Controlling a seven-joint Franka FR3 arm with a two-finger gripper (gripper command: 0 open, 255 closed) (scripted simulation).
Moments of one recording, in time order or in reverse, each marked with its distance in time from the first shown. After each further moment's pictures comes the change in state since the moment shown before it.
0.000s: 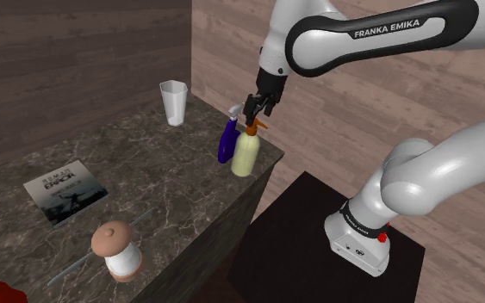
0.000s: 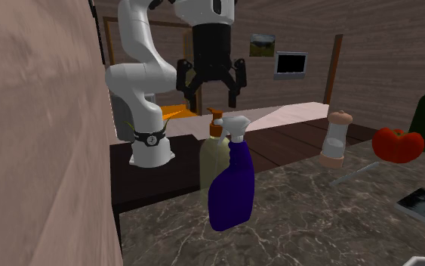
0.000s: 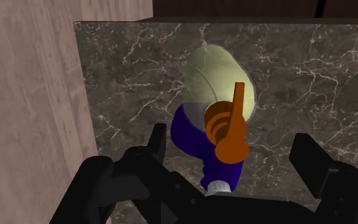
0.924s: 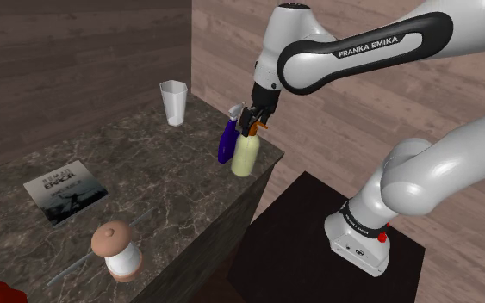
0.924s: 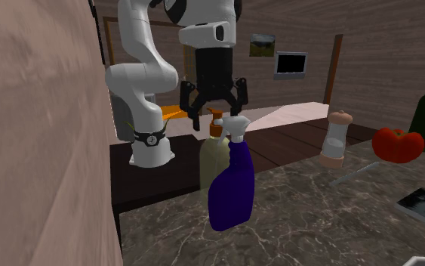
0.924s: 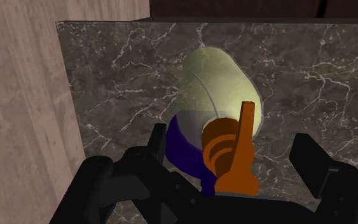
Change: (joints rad) arm 0.003 0.056 0.011 -0.058 0.007 0.112 0.006
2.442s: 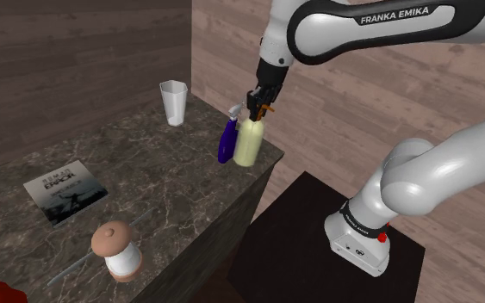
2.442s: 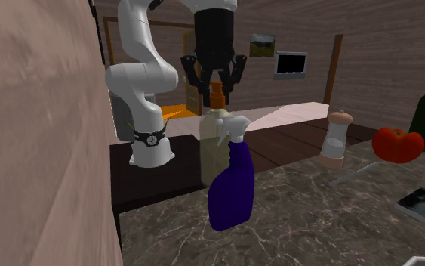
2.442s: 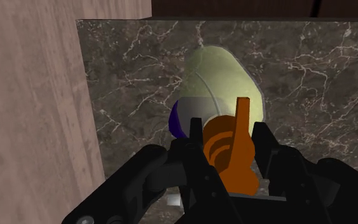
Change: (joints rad) arm -0.001 -0.061 -0.012 0.113 -0.004 -0.173 0.000
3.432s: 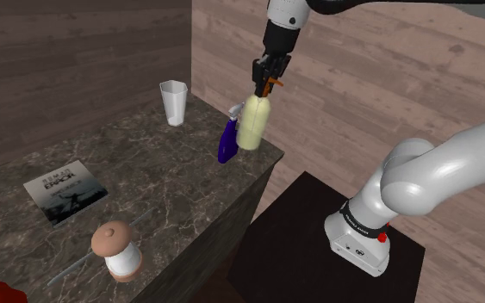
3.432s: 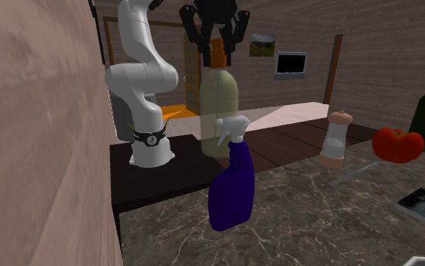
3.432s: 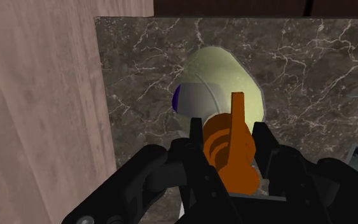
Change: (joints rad) arm -0.004 -0.018 -0.011 0.191 -0.008 -0.210 0.005
